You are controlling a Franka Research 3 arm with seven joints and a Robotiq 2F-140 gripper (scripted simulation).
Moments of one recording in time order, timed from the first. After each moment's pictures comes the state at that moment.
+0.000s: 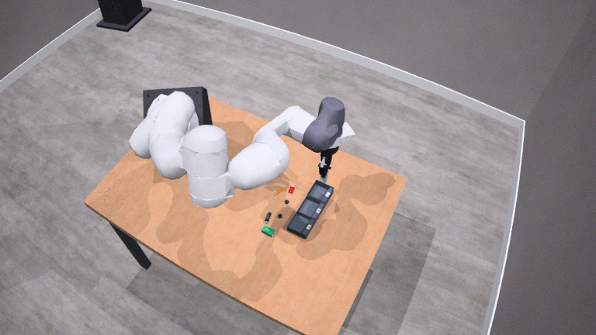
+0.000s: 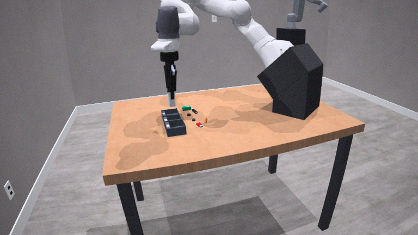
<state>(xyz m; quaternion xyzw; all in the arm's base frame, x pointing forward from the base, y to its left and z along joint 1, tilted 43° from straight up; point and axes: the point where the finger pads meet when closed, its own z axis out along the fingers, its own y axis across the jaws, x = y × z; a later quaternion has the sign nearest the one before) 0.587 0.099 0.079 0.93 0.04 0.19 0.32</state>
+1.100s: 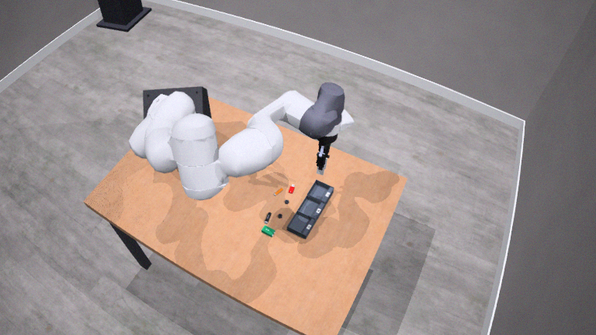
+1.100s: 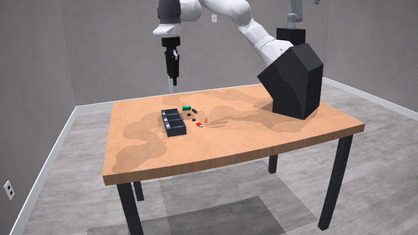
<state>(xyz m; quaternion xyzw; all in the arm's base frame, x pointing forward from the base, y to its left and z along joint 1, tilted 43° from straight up) 0.553 0.128 0.120 0.93 0.06 0.17 0.33</state>
